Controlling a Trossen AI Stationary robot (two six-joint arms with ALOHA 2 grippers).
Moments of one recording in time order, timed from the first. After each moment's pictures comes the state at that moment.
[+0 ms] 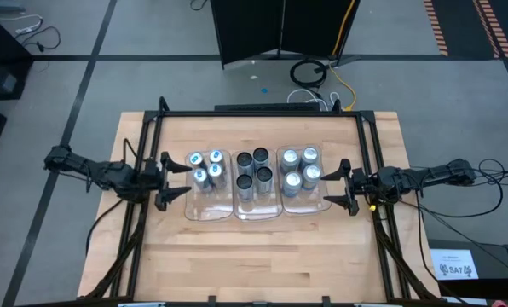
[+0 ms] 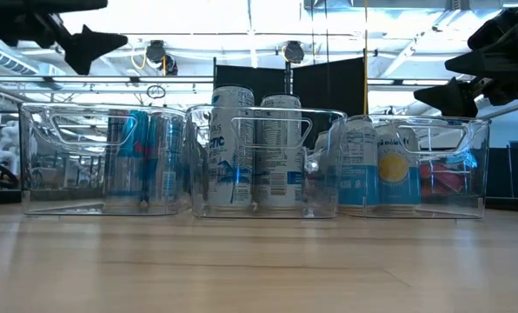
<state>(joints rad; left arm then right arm) -0.36 0.25 0.24 0.05 -0.40 -0.16 0.19 0.09 0.01 0.04 0.15 0.20</state>
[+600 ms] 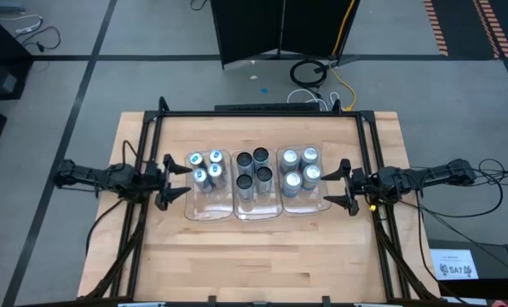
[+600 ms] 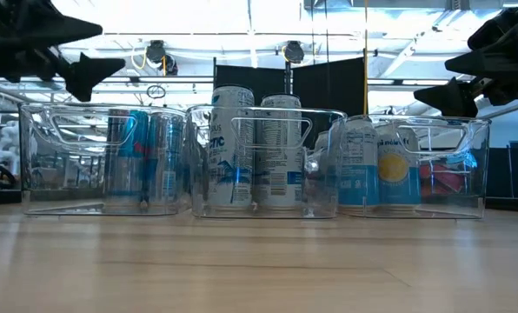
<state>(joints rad) -0.21 0.02 0.02 0.14 -0.22 -0.15 0.19 0.09 0.01 0.04 0.15 0.20</state>
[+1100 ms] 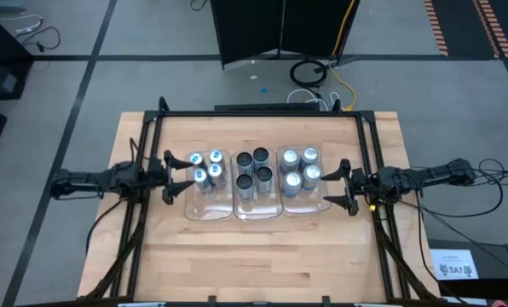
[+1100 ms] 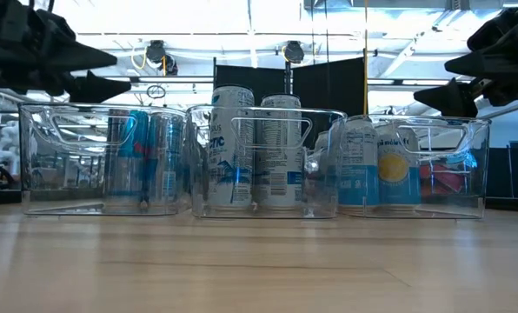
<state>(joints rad) -0.05 0.00 0.02 0.03 -0.16 -0.16 0.19 0.10 0.01 0.04 0.15 0.20</state>
